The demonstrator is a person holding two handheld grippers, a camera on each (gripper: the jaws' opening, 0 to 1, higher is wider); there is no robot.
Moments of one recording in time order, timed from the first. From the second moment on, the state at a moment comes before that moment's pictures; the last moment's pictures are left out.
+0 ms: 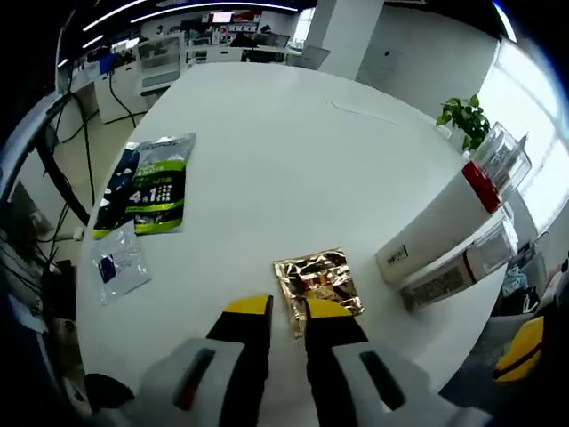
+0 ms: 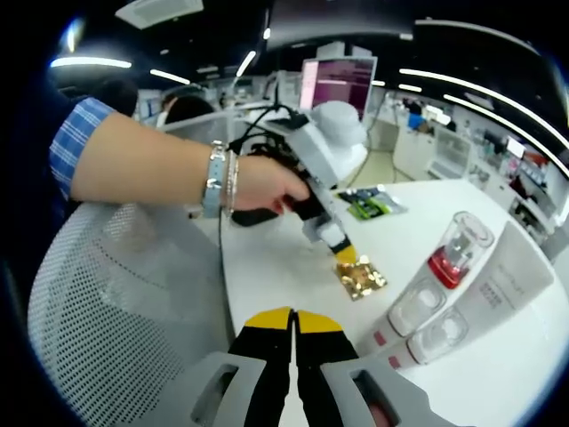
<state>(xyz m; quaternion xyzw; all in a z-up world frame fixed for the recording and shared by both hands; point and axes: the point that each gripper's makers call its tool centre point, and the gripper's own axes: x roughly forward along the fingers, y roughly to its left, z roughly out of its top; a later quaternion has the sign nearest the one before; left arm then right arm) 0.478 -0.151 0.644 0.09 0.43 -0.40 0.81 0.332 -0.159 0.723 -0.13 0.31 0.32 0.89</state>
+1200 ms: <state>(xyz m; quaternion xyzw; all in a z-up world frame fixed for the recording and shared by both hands) 0.477 -0.161 0.635 0.26 0.32 -0.44 0.80 0.332 -0.161 0.720 -0.13 0.31 0.32 0.89</state>
